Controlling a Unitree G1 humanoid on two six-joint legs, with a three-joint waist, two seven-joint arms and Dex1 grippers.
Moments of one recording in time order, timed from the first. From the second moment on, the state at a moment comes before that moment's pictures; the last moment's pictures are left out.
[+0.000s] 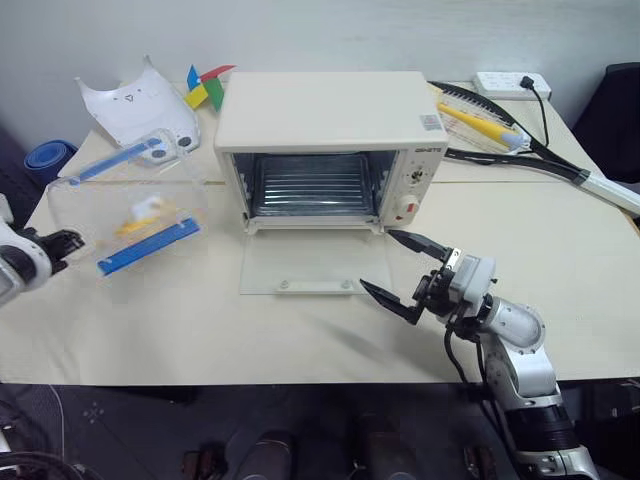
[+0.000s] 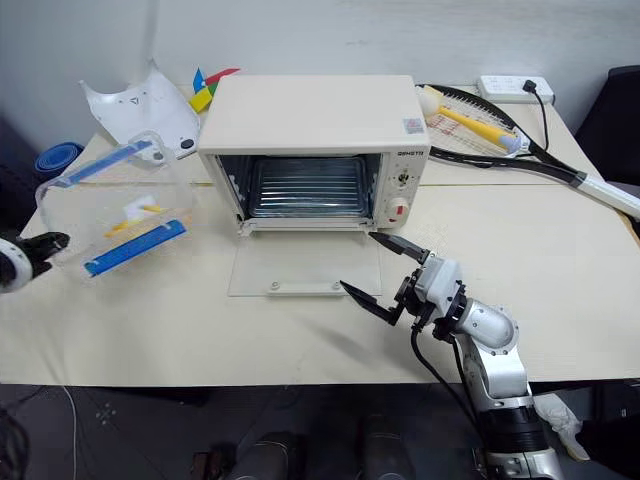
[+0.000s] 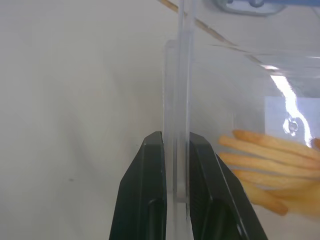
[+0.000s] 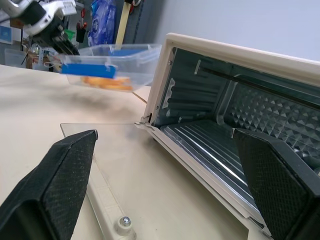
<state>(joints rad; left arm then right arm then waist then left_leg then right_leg) -0.38 1.02 0.64 0.17 -1.16 1.22 0.27 -0.22 -0.39 0.00 -0.07 0.38 -0.28 0.95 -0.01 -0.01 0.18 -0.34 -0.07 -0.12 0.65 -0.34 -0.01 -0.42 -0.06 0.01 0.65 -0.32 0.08</state>
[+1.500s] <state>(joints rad) -0.63 0.70 0.41 -0.06 -1.47 1.35 0.31 -0.02 -0.54 -0.09 -0.27 0.39 -0.16 0.82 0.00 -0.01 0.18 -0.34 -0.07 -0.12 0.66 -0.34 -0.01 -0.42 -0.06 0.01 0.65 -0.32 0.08</state>
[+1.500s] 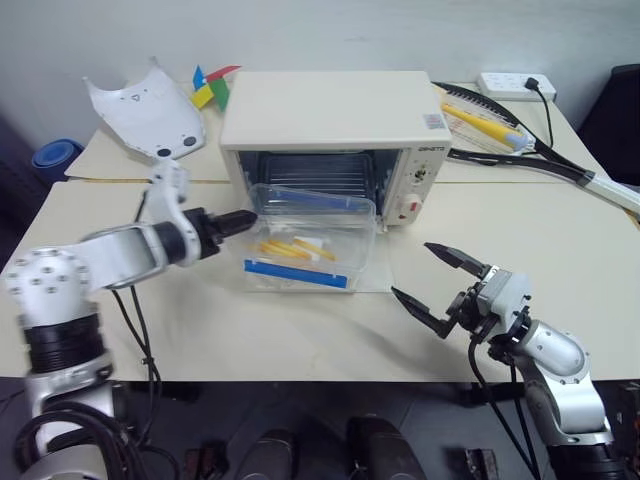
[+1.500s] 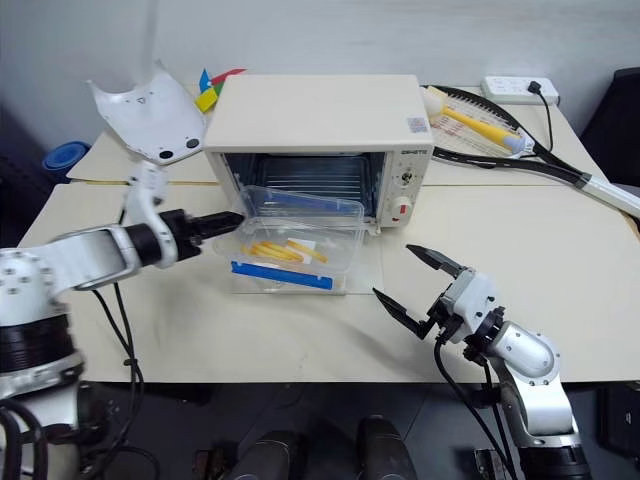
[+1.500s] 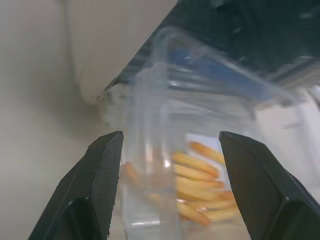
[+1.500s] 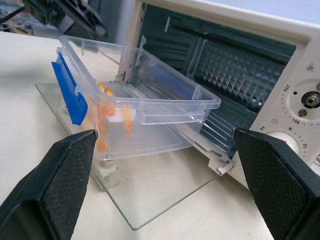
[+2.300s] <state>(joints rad) -0.31 0.62 0.06 -0.06 -0.52 0.35 -0.81 -0.43 -0.37 0.23 -0.06 0.17 0.12 0.71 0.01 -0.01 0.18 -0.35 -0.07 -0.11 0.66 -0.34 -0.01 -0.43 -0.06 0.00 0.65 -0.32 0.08</state>
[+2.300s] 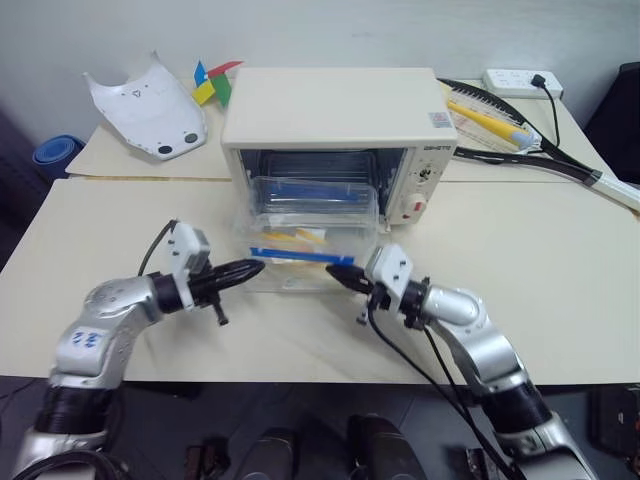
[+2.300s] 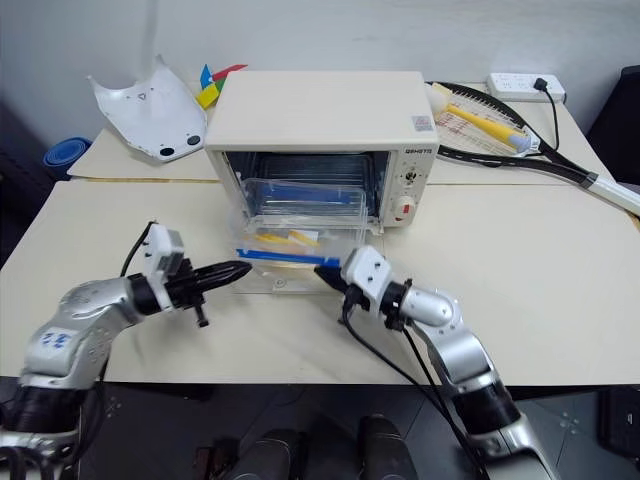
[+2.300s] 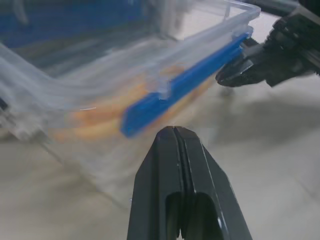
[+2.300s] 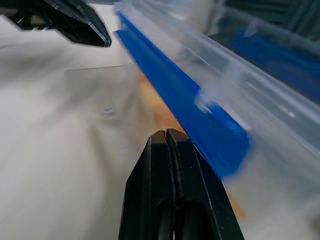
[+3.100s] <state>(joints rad) -0.25 0.70 0.25 0.00 -0.50 0.23 -0.92 -0.40 -0.51 0.06 0.00 0.26 0.05 0.83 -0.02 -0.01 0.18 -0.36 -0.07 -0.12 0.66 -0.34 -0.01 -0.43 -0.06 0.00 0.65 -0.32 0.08</state>
